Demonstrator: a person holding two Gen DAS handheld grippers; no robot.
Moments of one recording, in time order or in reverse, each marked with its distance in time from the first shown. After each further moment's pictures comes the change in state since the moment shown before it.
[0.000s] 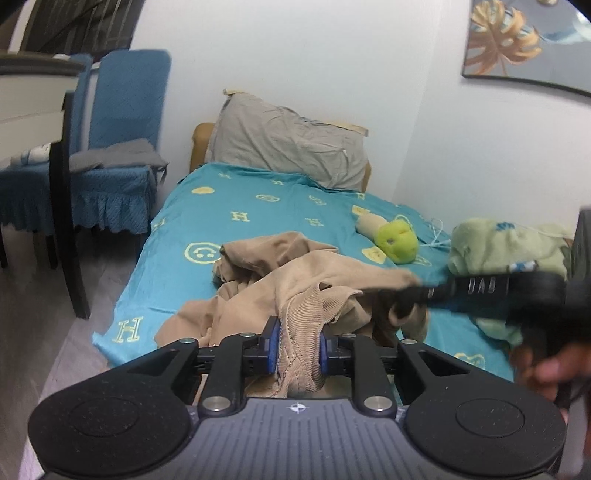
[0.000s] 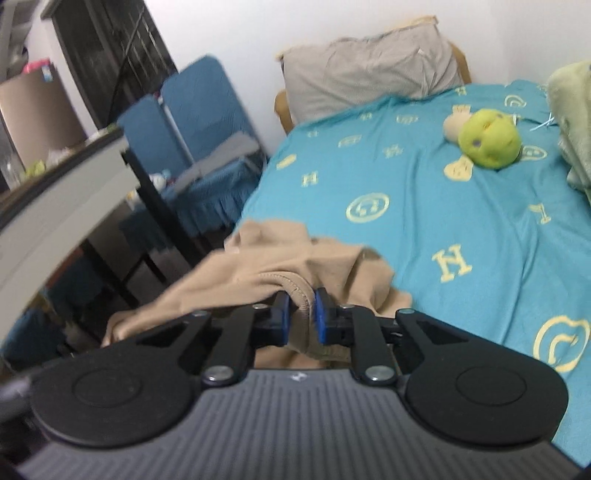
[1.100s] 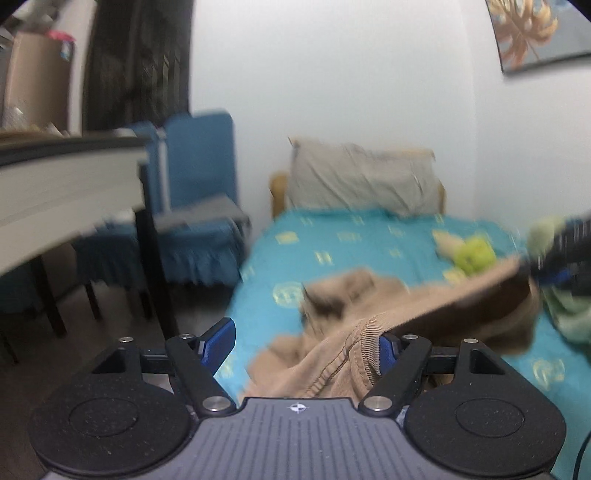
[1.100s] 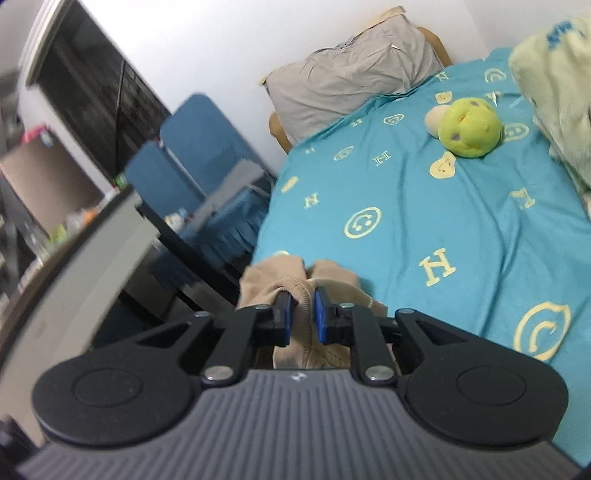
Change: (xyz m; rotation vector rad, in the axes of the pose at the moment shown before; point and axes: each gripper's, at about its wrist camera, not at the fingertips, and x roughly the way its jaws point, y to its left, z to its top) left arm -0.014 -0.040 0.007 0.096 -0.175 0.370; right arm -0.035 -0.041 0.031 0.153 0.005 0.062
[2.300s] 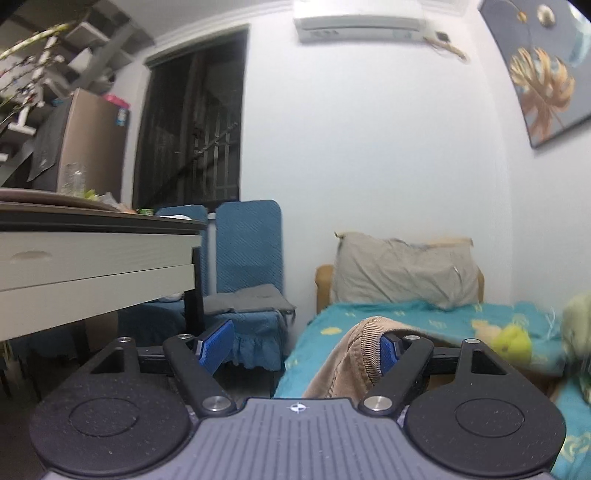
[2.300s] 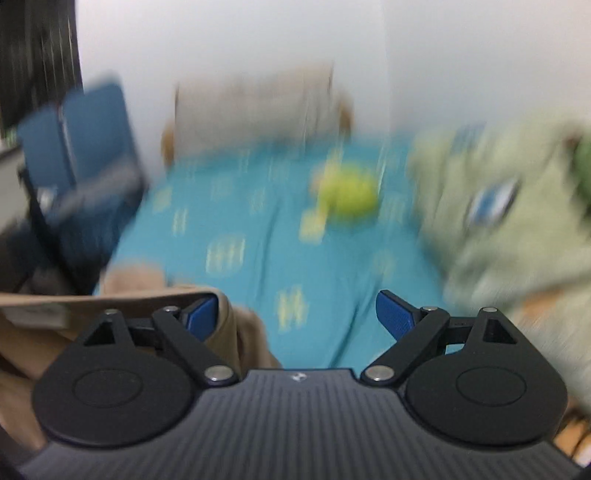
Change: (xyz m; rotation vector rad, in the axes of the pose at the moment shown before) left arm -0.059 0.013 0.016 -0.061 -0.271 0.144; right arm -0.004 0.010 -0.018 -0.192 -0.031 -0.477
